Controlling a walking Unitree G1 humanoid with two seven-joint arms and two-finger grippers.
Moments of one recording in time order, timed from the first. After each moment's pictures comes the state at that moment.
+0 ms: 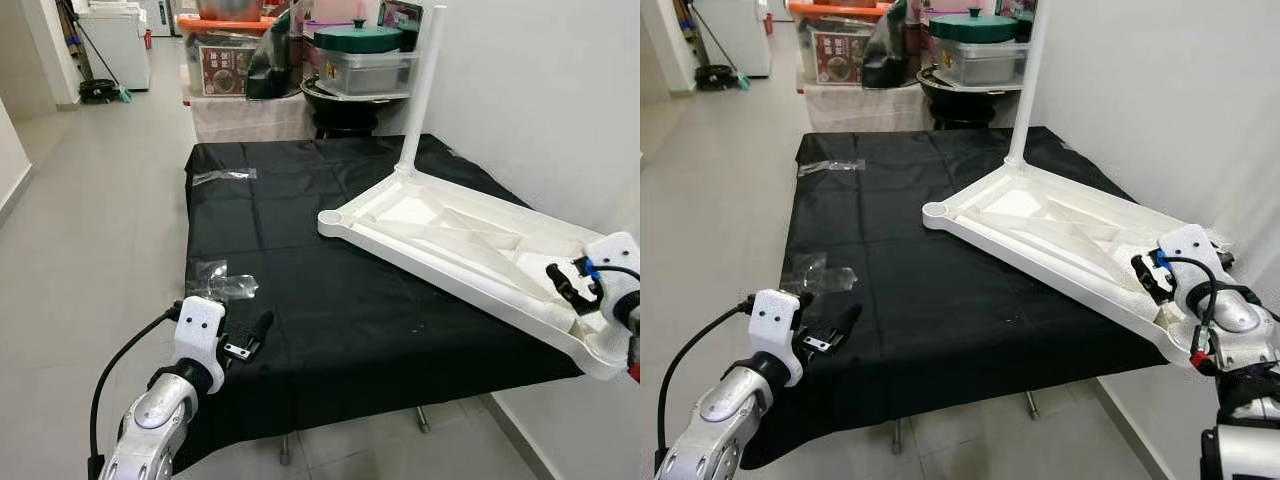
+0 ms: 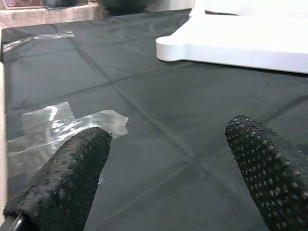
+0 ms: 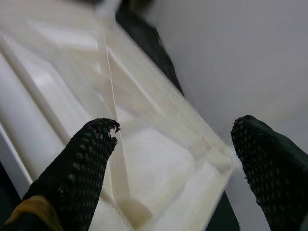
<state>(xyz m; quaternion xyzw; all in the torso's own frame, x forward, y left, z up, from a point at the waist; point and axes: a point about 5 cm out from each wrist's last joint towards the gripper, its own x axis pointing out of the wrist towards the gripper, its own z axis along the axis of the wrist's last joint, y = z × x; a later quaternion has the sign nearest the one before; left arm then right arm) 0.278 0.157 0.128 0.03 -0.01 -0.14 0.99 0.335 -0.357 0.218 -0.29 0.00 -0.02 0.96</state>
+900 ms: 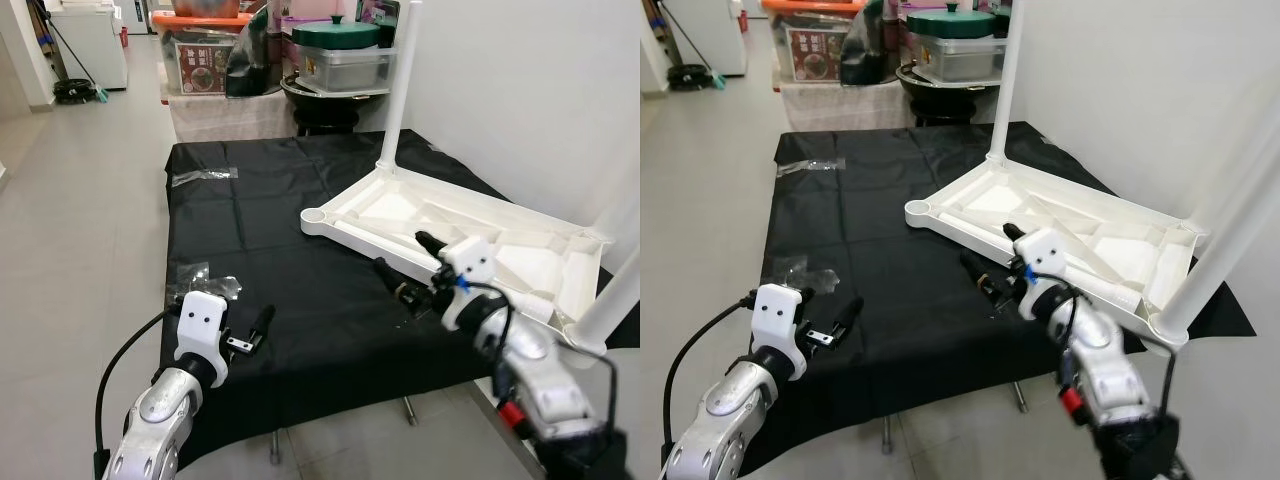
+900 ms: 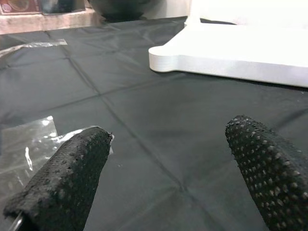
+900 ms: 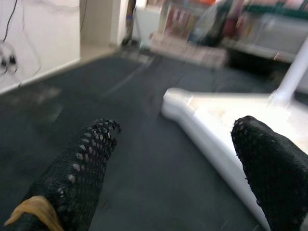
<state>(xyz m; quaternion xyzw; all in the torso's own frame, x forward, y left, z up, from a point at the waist) 0.284 0.157 0.135 0.02 -0.03 -0.11 0.99 0.312 -0.172 0.166 -0.11 -0.05 0.24 0.96</state>
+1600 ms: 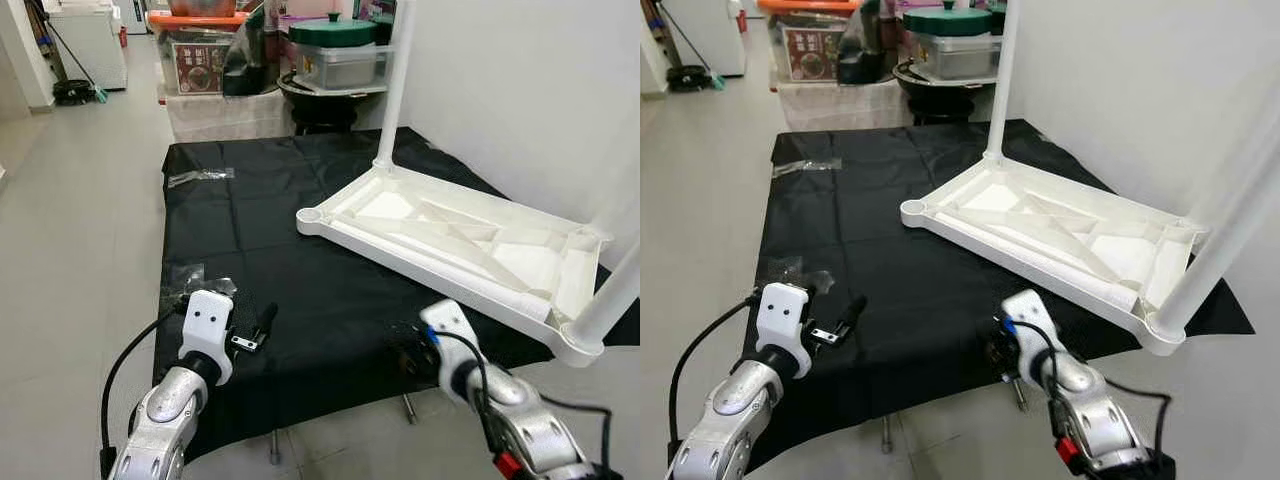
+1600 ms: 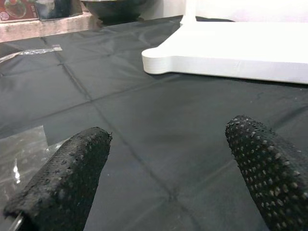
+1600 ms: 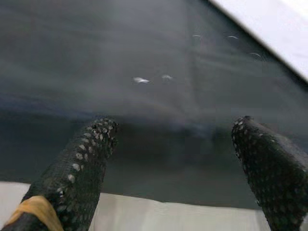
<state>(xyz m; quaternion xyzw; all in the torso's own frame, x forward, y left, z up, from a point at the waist) 0.284 0.149 0.135 0.03 -0.03 -0.12 0.99 0.295 -0.207 0.106 -0.12 0.19 0.11 0.97</state>
